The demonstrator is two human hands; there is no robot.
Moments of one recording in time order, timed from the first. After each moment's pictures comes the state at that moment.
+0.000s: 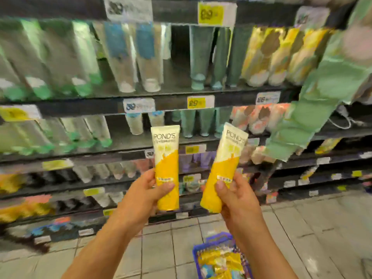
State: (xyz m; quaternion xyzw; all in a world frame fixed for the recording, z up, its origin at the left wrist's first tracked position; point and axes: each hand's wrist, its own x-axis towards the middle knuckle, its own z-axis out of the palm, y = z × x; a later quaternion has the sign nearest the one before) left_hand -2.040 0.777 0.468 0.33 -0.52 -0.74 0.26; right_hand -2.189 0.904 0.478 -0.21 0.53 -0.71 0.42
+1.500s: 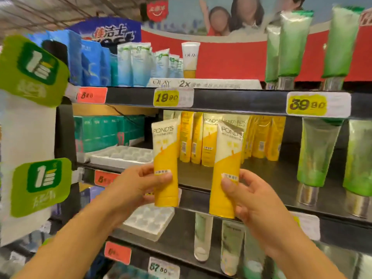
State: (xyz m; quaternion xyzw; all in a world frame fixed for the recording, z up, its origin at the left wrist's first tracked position) left_hand -1.644 0.422 0.748 0.35 -0.61 -0.53 0.47; right_hand -1.870 0.491 0.745 -0.55 0.38 -0.59 0.46
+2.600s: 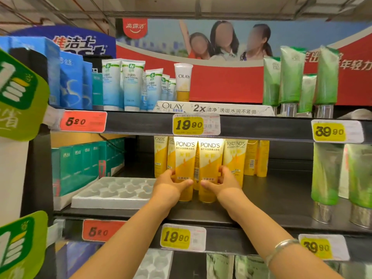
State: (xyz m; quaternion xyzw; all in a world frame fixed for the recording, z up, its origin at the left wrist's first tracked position) left_hand -1.685 0.307 0.767 0.45 -0.66 -0.39 0.45; right_hand -1.816 0.355 0.773 -0.49 0.64 -0.56 0.21
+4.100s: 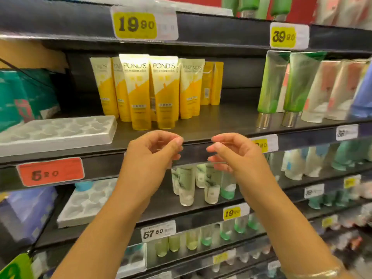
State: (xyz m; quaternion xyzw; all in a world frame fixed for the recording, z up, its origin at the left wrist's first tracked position) left_hand -1.664 0.409 0.724 0.24 -0.70 -0.47 0.48; right_hand -1.802 0.501 0.715 -0.41 0.58 -0.68 0.19
